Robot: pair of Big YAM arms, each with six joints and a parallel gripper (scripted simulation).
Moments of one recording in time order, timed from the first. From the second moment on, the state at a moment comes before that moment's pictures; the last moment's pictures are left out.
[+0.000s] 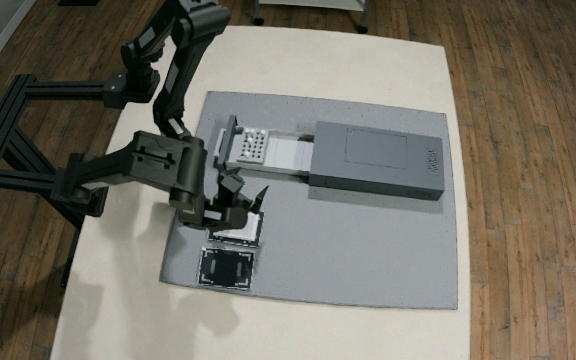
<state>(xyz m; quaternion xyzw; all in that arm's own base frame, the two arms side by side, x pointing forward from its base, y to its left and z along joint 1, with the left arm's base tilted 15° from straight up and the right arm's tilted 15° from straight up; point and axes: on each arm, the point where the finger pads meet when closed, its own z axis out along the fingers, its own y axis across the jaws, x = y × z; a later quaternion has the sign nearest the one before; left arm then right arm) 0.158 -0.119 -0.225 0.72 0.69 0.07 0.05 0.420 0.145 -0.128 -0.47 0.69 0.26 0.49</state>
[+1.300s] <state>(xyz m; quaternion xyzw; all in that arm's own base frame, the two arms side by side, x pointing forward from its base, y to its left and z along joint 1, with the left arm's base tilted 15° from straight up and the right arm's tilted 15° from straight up) 0.280 -0.109 -0.063 0.62 0.71 -0.19 0.26 0.421 0.147 -0.129 -0.47 0.69 0.26 0.49</state>
